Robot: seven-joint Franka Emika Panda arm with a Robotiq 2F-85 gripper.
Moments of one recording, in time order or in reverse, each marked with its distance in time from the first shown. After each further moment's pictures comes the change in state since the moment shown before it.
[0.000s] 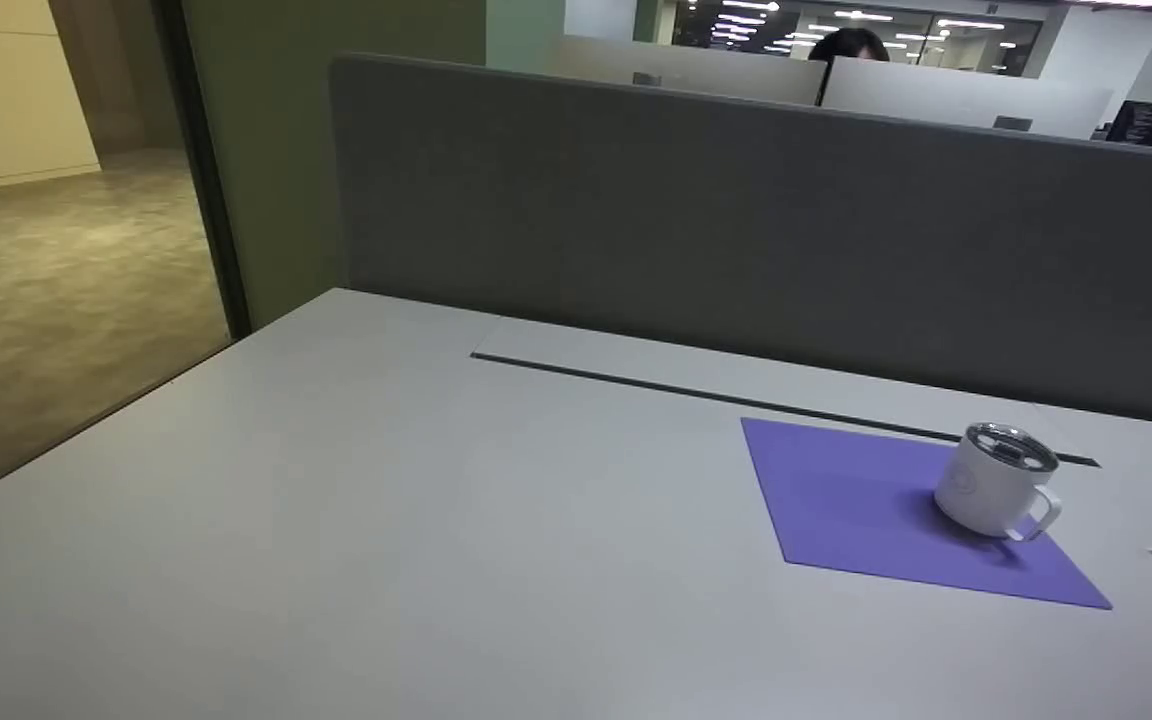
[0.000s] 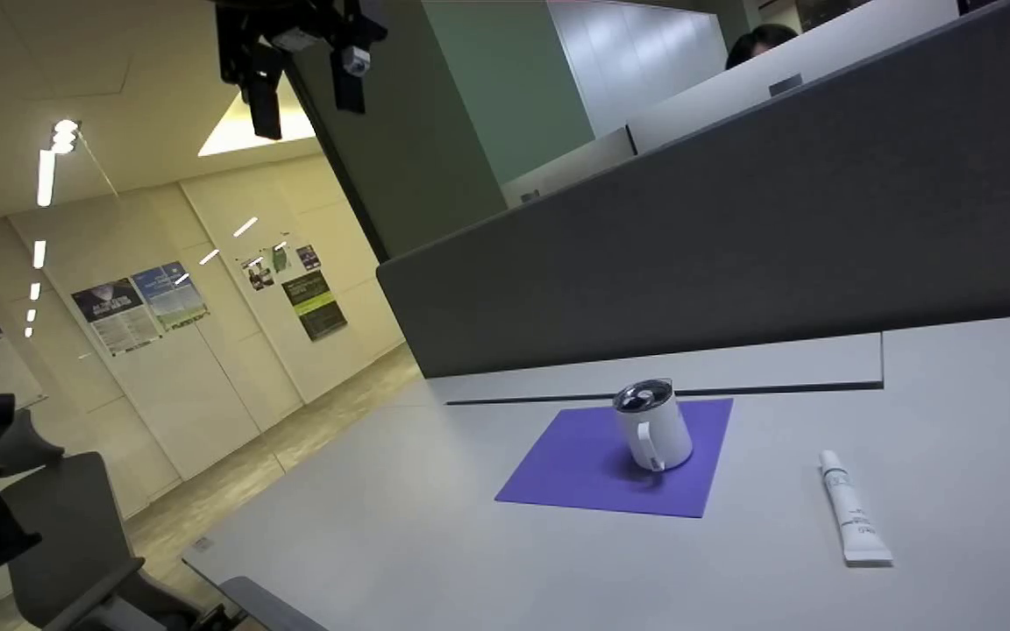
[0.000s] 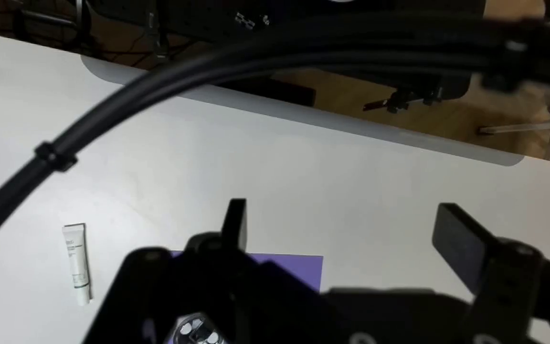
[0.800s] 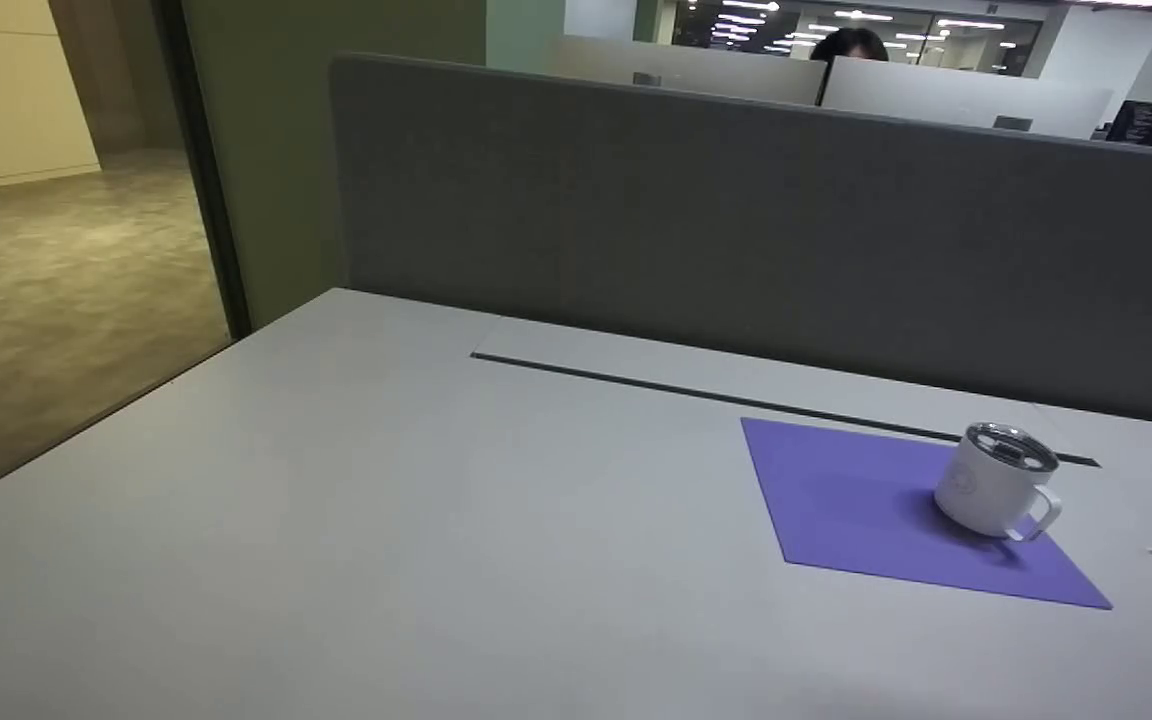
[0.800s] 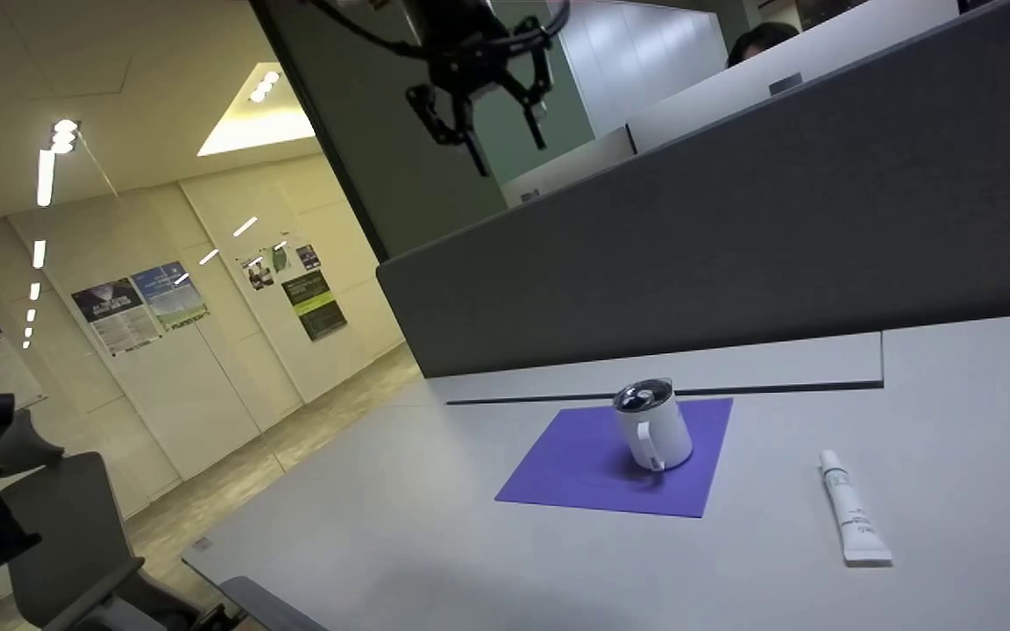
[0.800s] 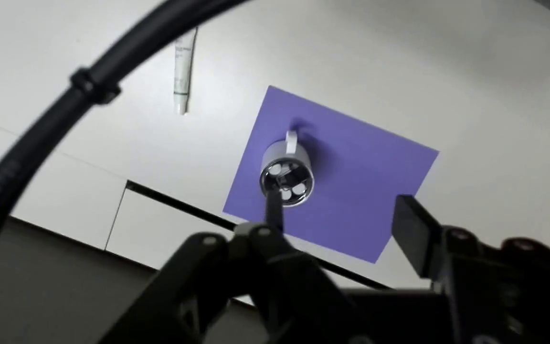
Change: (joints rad) arm -0.018 0.267 0.042 0.034 -0.001 0.592 -0.229
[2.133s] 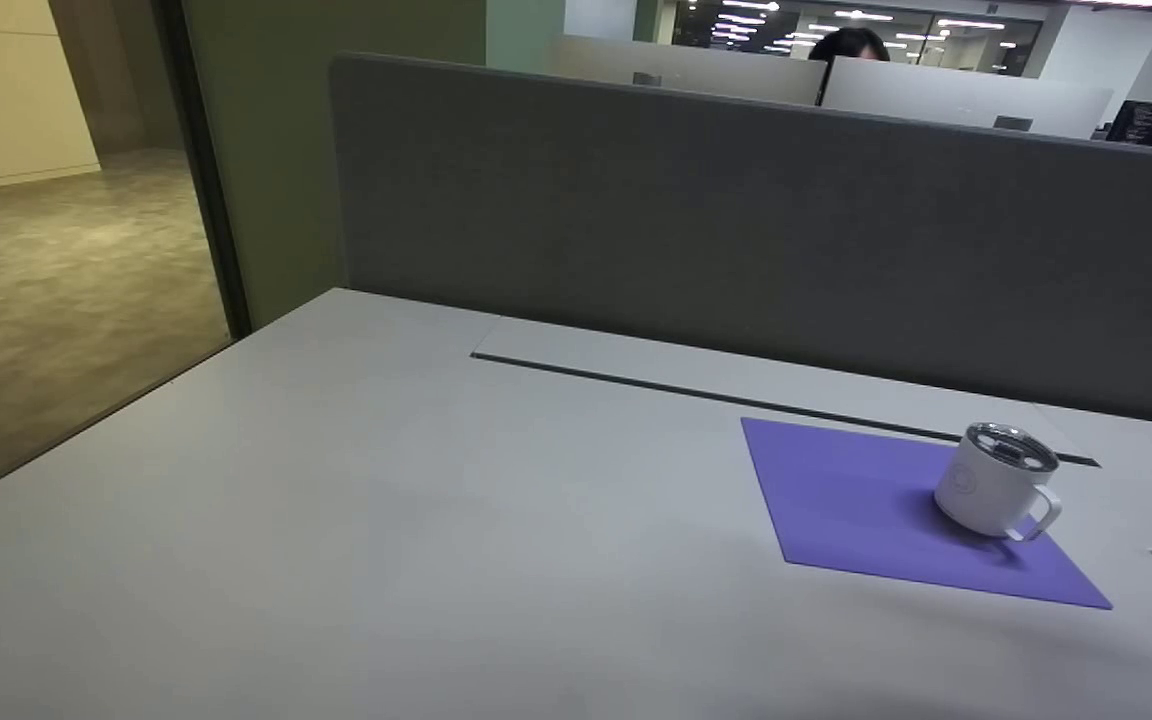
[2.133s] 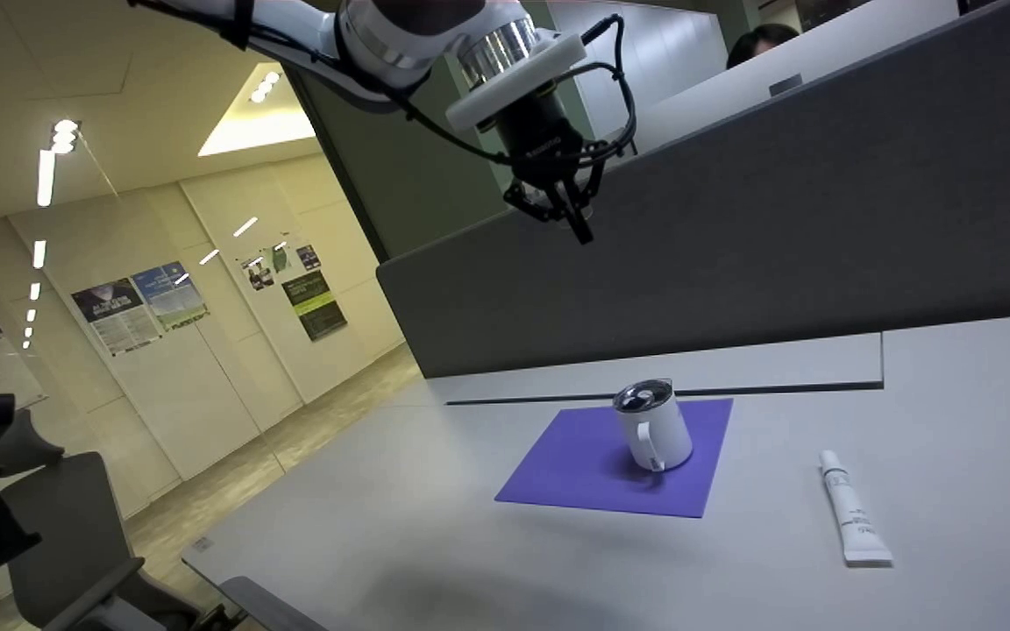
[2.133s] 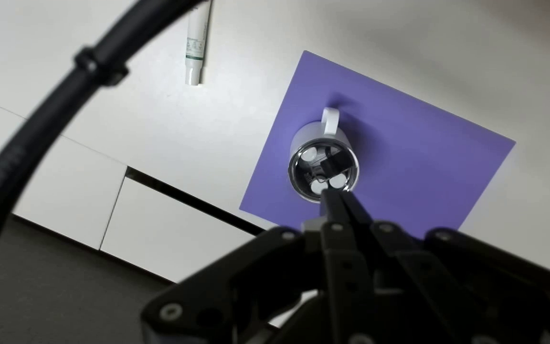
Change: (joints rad) arm -0.048 0.274 0.089 0.078 -0.004 0.203 0.032
